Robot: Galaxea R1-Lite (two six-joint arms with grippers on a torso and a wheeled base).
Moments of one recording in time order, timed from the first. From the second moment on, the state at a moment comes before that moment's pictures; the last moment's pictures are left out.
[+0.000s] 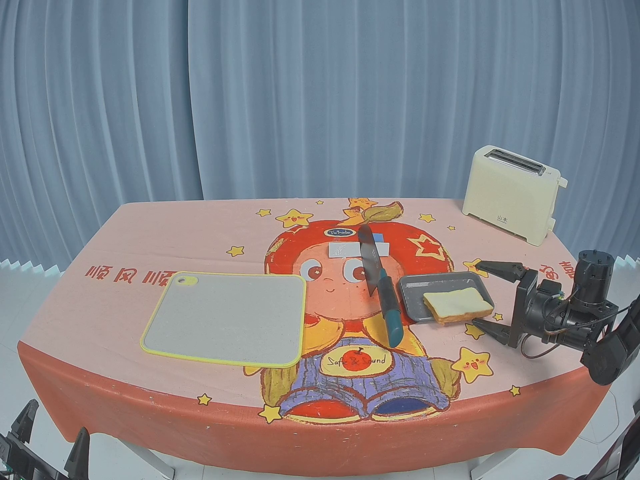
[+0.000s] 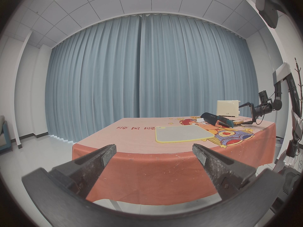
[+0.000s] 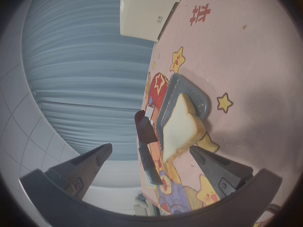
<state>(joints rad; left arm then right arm) 0.00 0.03 -0.02 0.02 -0.03 0.02 0.17 1.86 -0.34 -1.18 0.48 1.37</state>
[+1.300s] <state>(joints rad) 0.00 0.03 -0.02 0.02 -0.03 0.02 0.17 1.95 -0.37 -1.17 0.45 1.38</state>
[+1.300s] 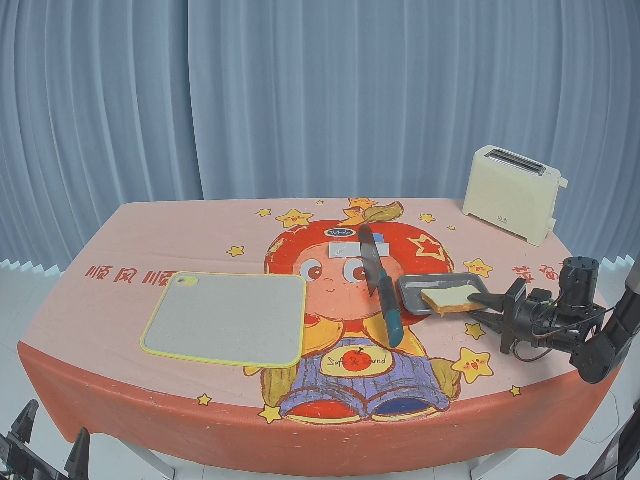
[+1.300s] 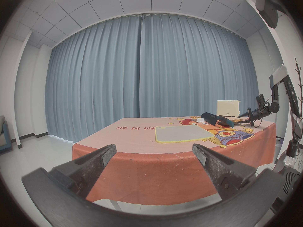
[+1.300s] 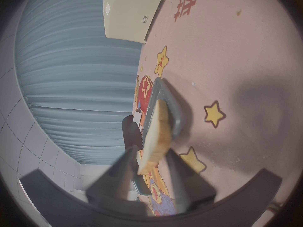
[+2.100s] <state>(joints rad) 0.00 0.03 -0.02 0.02 -0.03 0.02 0.17 1.90 -0.34 -1.18 0.41 1.37</state>
